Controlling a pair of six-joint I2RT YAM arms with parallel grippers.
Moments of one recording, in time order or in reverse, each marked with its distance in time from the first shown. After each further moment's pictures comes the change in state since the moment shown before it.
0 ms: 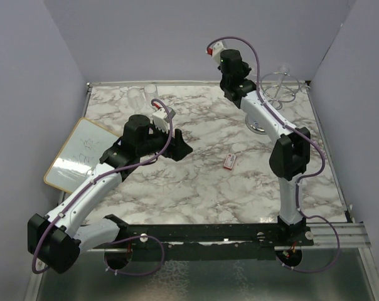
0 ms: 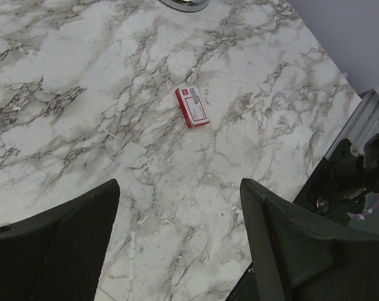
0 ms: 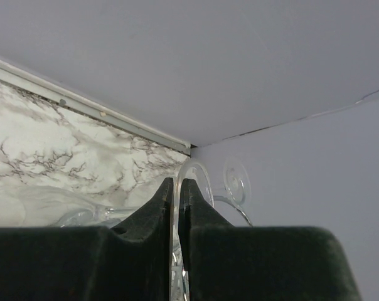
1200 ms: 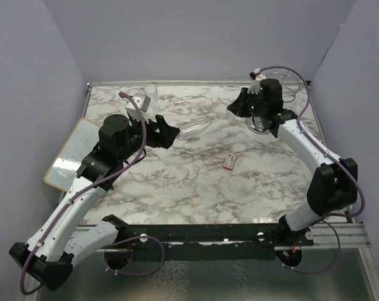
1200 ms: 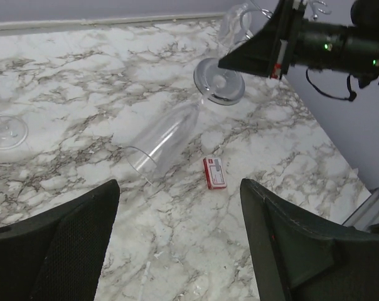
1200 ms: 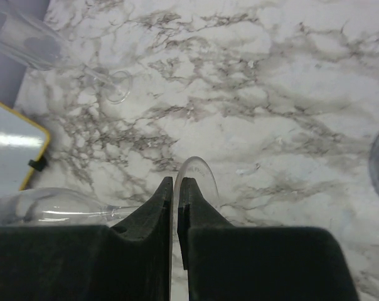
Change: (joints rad) left arm 0.000 -0.150 0.134 -0.082 -0.264 -0.079; right arm -0.148 -0.495 -0.677 -0.015 -0.998 1.090
